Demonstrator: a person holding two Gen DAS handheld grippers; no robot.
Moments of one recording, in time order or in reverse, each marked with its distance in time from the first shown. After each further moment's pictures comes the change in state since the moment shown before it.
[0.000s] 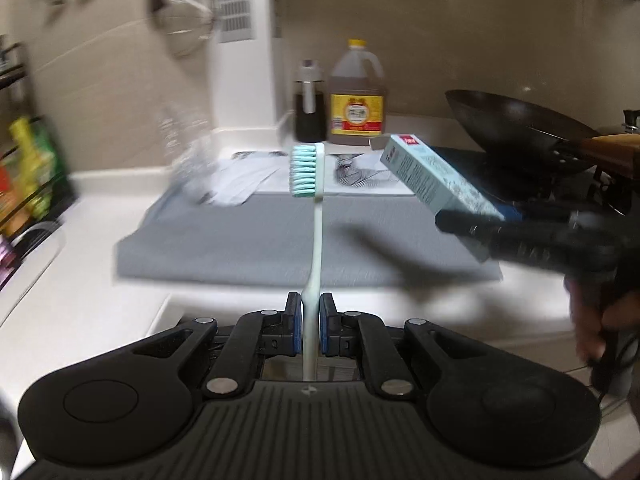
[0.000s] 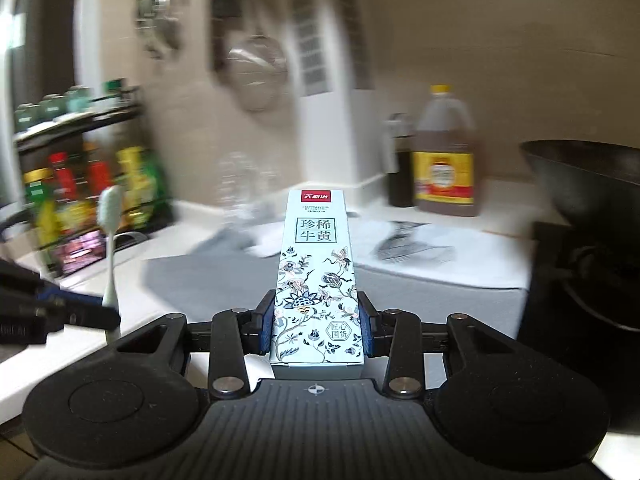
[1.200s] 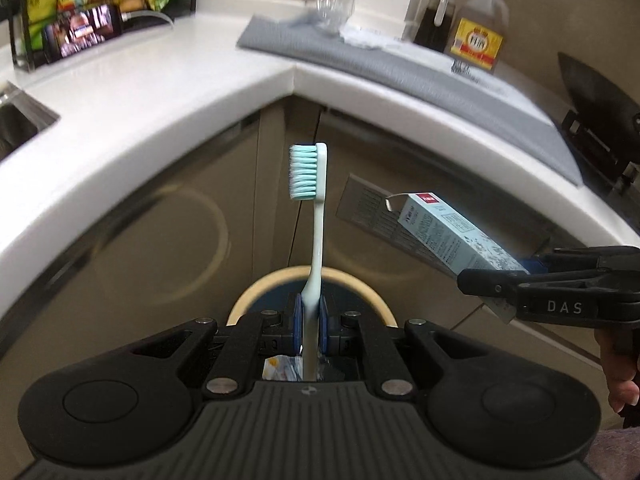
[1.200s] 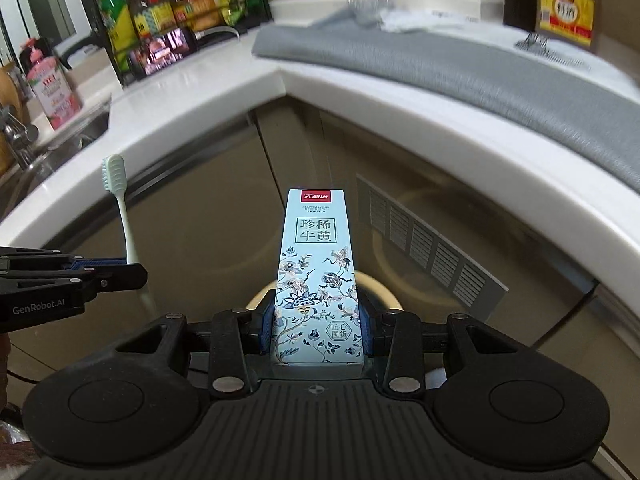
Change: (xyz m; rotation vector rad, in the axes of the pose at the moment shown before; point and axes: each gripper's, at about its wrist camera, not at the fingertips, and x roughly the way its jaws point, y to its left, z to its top) left arm 0.002 0.052 -0.176 -0.366 0.215 0.092; right arm 0.019 0.107 -0.125 -0.090 0.515 0.147
